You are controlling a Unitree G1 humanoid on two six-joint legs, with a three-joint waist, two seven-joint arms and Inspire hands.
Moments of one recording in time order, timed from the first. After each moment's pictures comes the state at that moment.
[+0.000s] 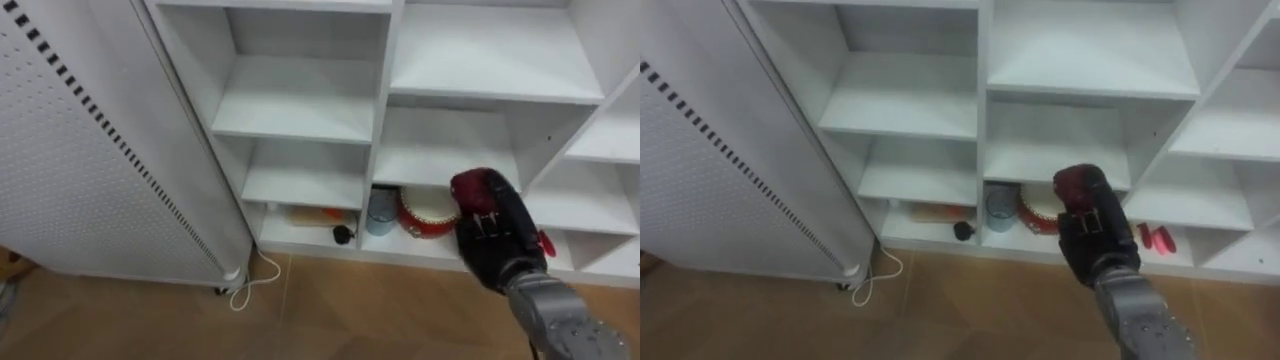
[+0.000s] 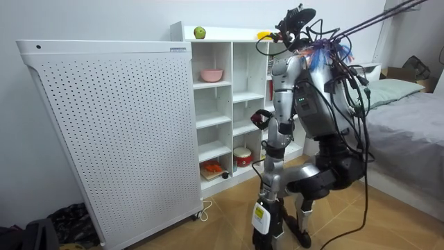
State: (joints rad) left arm -0.25 0.22 -0.32 1.33 -0.24 0.16 0.16; right arm -0.86 -0.32 -0.14 0.97 1.55 0.02 -0.15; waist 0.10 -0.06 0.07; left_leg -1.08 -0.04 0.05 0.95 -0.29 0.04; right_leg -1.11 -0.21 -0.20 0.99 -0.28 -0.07
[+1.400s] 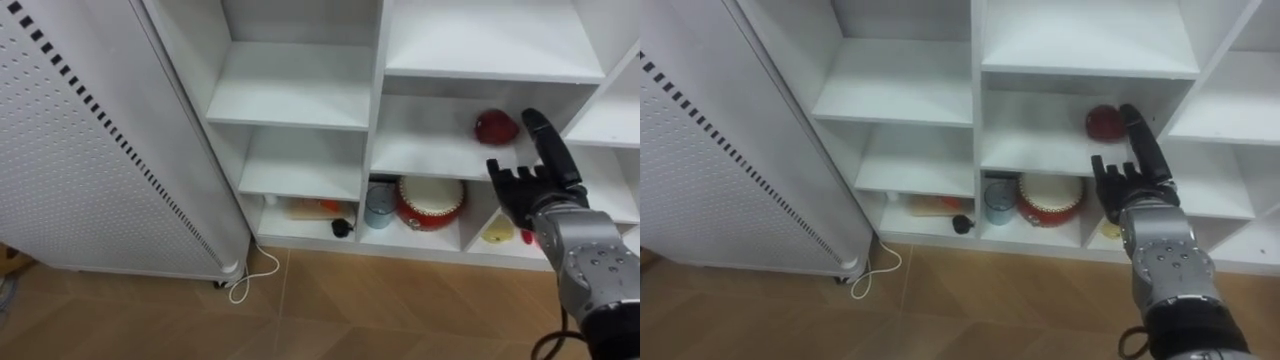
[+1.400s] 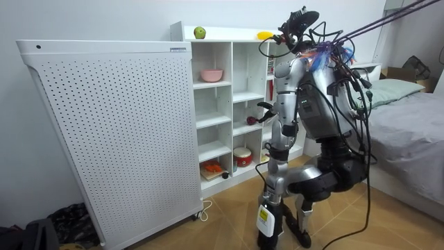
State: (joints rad) left arm -0.21 0.22 -0.34 1.33 -0.23 0.13 0.13; right arm -0.98 -0.39 -0.15 0.92 1.54 -0.10 -0.39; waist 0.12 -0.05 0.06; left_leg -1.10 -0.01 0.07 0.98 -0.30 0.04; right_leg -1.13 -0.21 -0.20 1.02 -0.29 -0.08
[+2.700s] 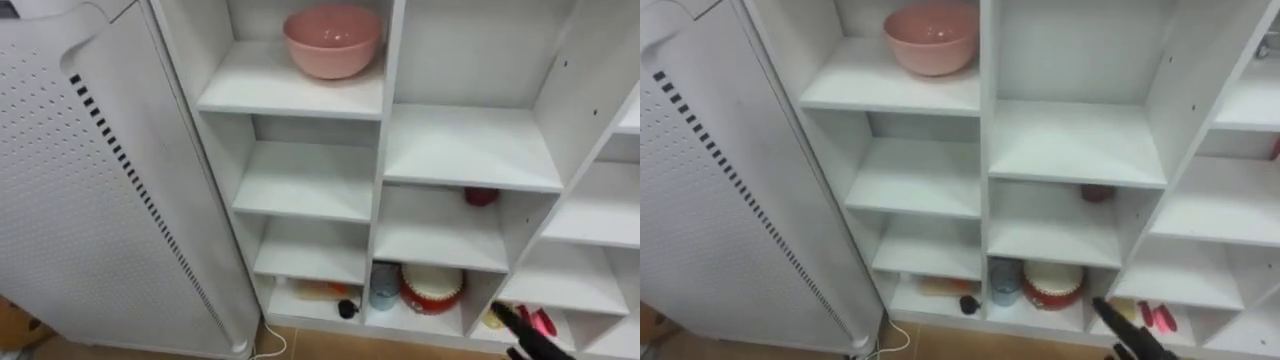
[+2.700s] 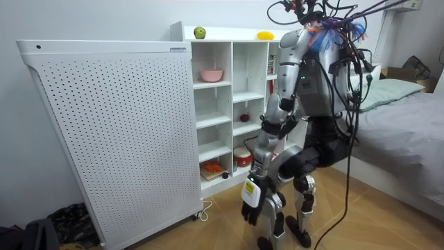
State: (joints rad) left arm -0.18 0.27 -0.27 1.32 -0.24 0.13 0.00; right arm -0.53 -0.42 0.07 1.33 1.12 0.06 0.14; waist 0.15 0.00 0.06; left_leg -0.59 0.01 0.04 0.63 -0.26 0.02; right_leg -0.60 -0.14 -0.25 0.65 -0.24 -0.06
